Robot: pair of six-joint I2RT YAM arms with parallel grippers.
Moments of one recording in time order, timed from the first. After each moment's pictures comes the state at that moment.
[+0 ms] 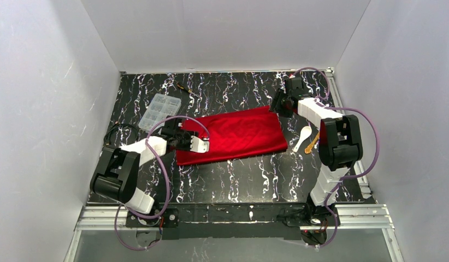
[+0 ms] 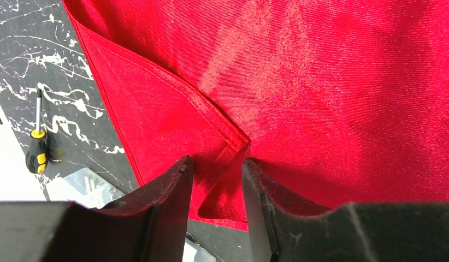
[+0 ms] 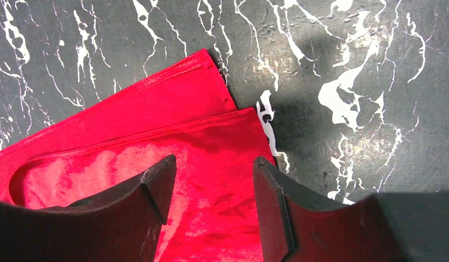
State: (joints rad) left arm -0.31 1.52 0.69 -0.14 0.31 1.42; right arm 0.20 1.86 1.29 -0.32 -0.05 0.49
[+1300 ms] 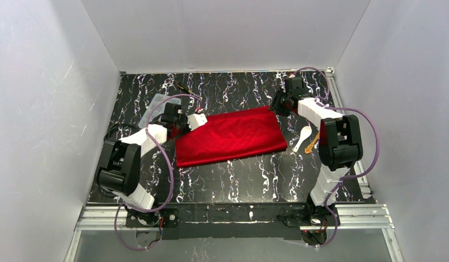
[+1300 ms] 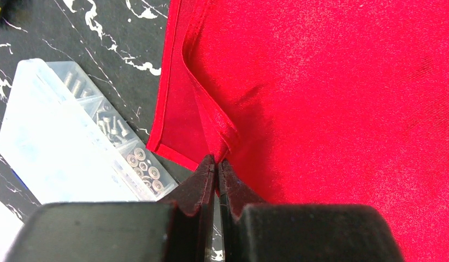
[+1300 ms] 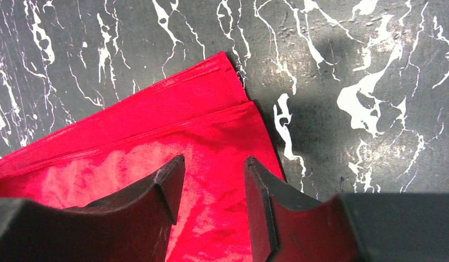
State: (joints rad) left arm -0.28 1.60 0.88 -0.20 0.11 0.92; right arm 0.20 1.86 1.29 -0.29 -0.09 0.52
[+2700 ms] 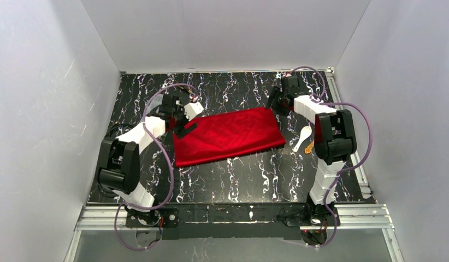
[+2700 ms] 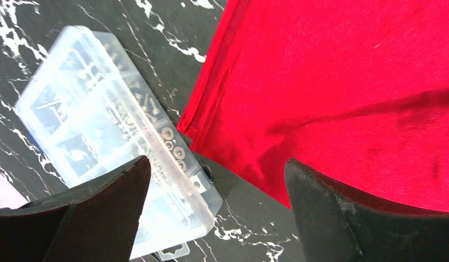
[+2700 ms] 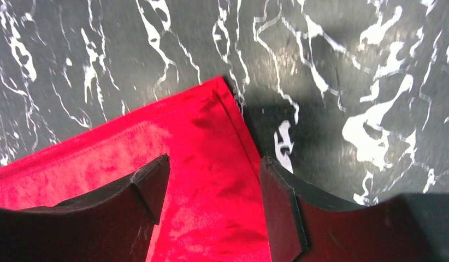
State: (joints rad) left arm -0.26 1.63 0.99 -0.30 0.05 0.79; right arm 0.22 1.95 1.35 -0.29 -0.06 0.51
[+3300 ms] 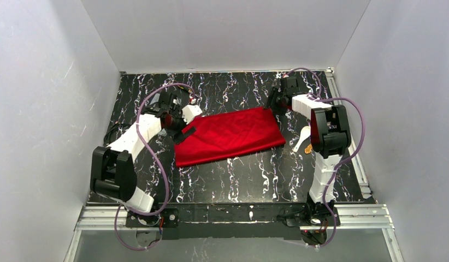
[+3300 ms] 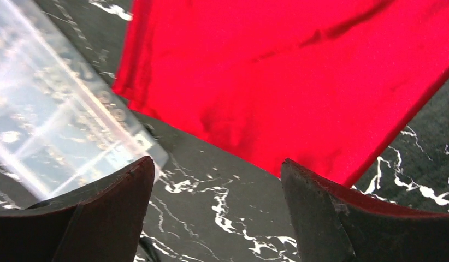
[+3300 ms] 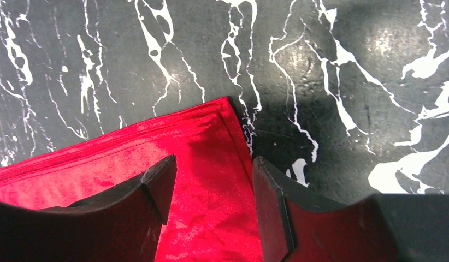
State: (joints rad) left arm -0.25 1.51 1.12 -0.68 0.16 0.73; right arm 0.20 2.06 1.42 -0.25 -0.14 0.49
